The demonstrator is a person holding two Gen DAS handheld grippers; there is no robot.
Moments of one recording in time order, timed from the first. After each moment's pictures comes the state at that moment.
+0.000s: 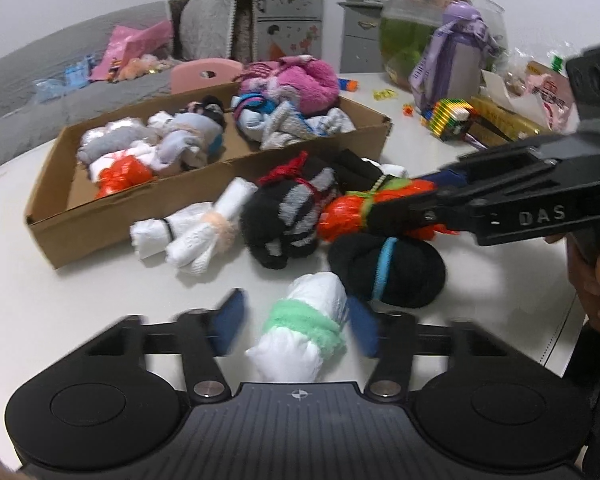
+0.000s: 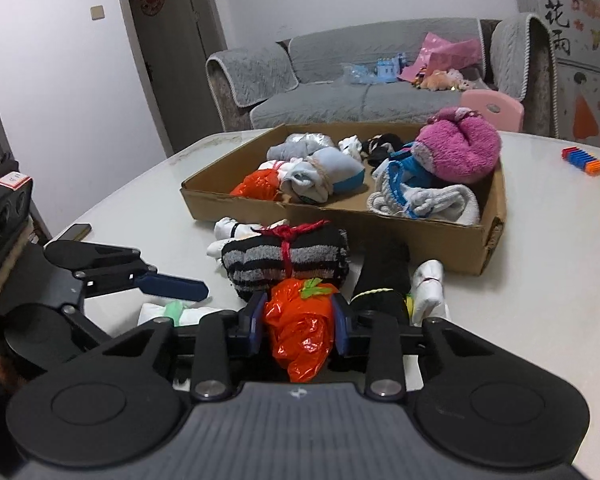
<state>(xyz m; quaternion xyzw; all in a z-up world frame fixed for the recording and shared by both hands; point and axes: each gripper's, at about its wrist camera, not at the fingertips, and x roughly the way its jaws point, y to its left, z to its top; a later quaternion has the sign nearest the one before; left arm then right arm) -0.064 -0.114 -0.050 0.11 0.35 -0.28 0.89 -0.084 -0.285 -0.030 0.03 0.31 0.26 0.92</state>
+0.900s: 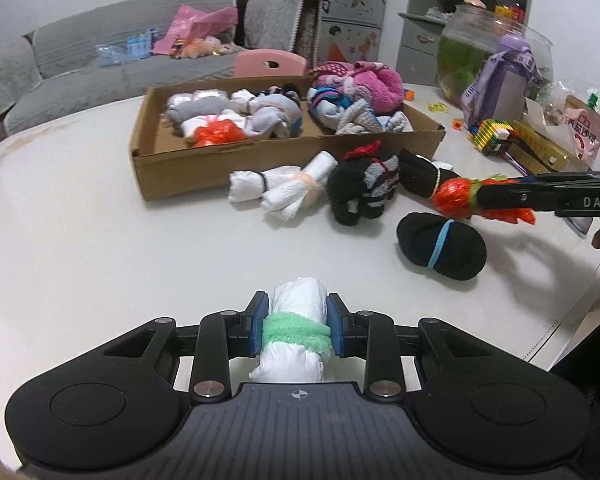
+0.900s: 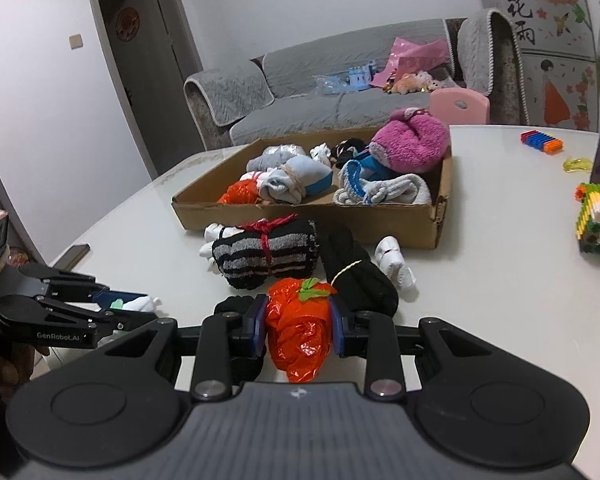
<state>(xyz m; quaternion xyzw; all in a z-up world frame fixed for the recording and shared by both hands) -0.093 -0.055 -0.038 0.06 0.37 -0.22 0.90 -0.109 -0.316 -0.023 0.07 0.30 0.23 0.92</state>
